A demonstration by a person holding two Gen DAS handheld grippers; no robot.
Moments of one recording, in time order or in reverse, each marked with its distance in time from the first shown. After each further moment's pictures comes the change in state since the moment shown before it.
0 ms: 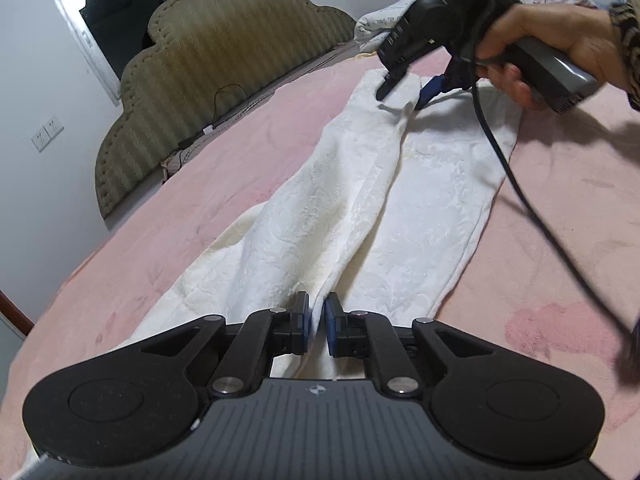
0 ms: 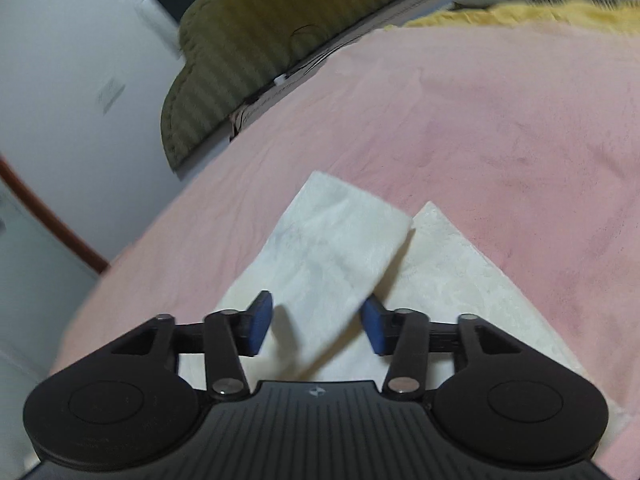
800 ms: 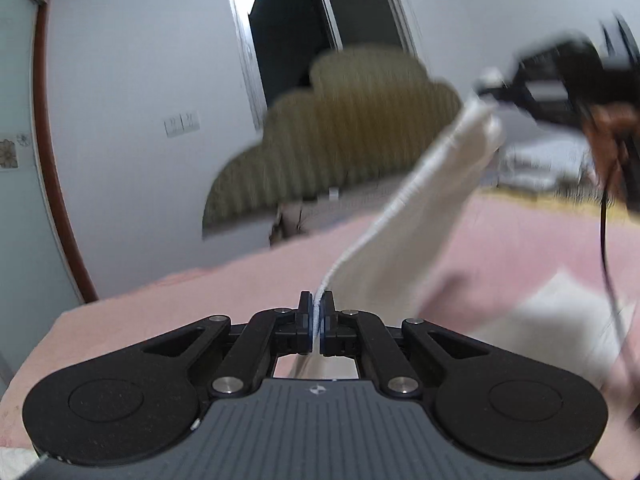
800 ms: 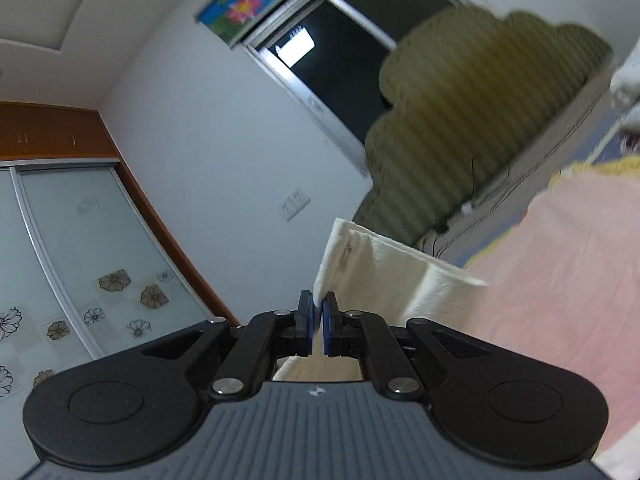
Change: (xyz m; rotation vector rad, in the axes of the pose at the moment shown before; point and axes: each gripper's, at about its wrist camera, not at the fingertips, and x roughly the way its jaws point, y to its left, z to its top) left arm -0.061 0.112 0.057 -0.424 -0.213 0.238; right arm -0.086 0.123 0.081 -0.170 -0.319 0.485
